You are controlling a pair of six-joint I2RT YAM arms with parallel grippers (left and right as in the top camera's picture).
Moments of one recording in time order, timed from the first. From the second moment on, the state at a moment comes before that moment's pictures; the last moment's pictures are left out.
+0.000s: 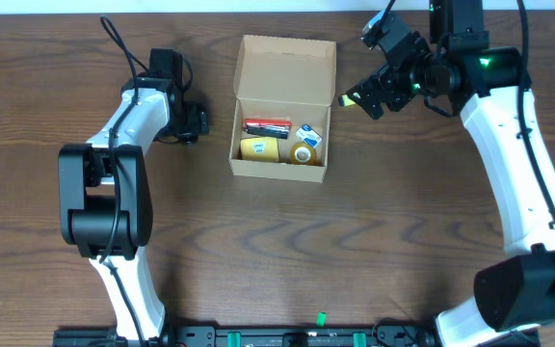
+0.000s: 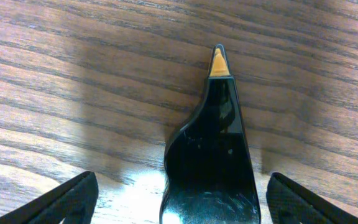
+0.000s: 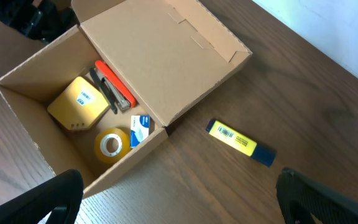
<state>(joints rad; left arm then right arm) -0.05 2.10 1.48 -0.69 -0.06 -0.21 0.14 1.73 1.71 -0.93 -0.39 -0.47</state>
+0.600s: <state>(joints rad) -0.05 2.12 1.48 -0.68 -0.03 -0.23 0.14 1.73 1.71 -0.93 -0.39 -0.47</state>
